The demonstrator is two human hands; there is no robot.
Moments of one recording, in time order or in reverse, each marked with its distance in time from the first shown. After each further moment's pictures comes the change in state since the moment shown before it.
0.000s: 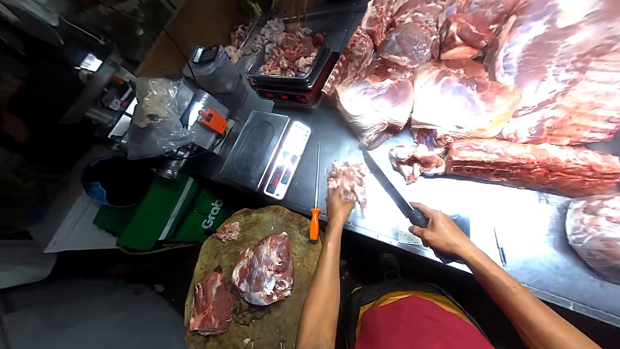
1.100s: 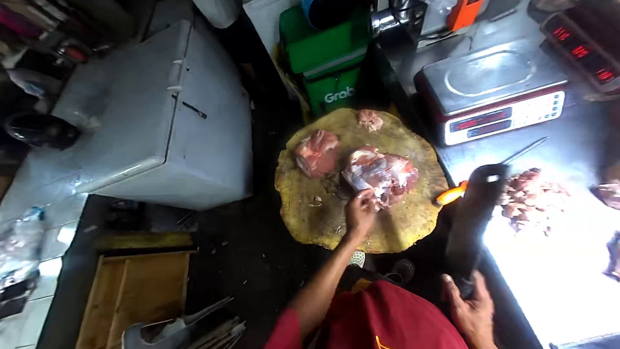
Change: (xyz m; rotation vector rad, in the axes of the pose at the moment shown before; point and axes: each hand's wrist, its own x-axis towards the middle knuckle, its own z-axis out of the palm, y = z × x) left_hand -0.268 -0.181 -0.178 -0.410 0.670 -0.406; right_hand -0.102 -0.003 0.227 -0.003 -0.062 -0.630
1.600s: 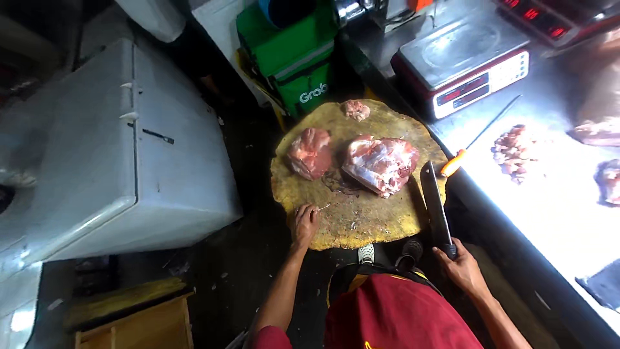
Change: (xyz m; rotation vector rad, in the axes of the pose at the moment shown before) left_hand 0.032 -0.177 -0.178 0.758 -0.084 0.249; right_hand -0.016 0.029 0.069 -0.184 -0.120 0.434
